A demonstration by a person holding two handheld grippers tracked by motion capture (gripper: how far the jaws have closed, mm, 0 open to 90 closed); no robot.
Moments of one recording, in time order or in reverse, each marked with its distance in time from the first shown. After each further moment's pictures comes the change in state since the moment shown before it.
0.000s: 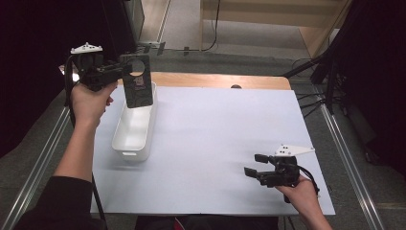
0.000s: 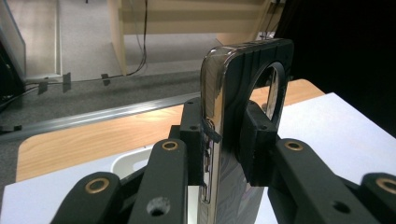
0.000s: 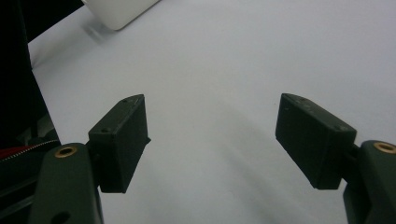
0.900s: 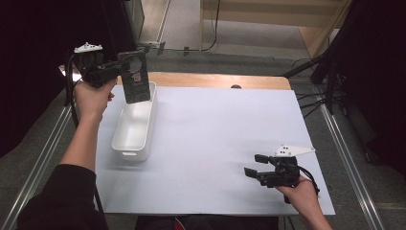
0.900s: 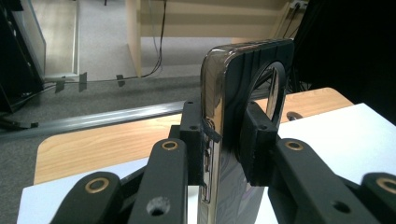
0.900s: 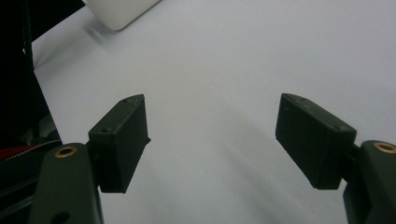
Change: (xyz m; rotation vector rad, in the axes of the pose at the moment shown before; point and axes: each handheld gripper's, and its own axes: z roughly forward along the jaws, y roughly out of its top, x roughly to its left) left arm 0.026 -0.008 0.026 -0.013 0.051 -0.029; right arm 0.000 -0.001 -0.001 -0.001 0.002 0.005
